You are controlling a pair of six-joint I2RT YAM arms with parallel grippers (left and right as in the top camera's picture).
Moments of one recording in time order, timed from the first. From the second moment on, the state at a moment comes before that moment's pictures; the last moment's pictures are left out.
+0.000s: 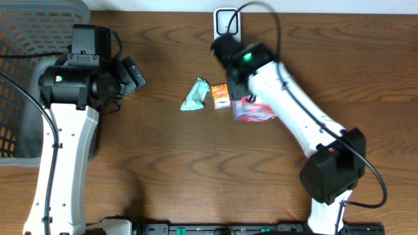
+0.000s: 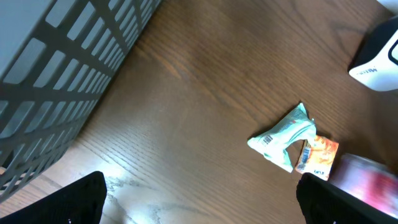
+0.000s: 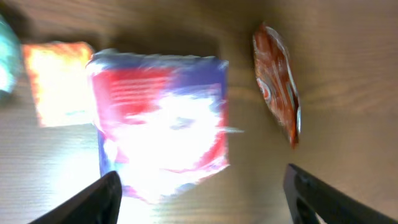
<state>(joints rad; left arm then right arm) -0.06 1.46 1.60 -1.23 -0.08 -0.59 0.55 2.01 1.90 -1.29 0.39 0.36</state>
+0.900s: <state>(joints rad) -0.06 1.46 1.60 -1.23 -0.08 -0.59 0.09 2.03 1.29 -0.68 -0.61 0.04</state>
